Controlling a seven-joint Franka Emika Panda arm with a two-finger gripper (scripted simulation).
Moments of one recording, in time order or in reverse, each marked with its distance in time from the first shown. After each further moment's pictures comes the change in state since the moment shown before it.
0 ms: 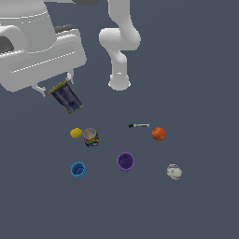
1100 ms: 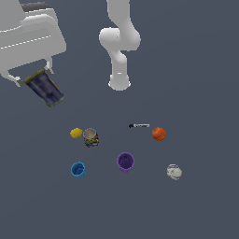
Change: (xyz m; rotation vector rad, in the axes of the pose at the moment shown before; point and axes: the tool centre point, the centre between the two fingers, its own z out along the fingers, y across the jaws) arm -0.022 0.035 -0.037 0.007 -0.008 -0.001
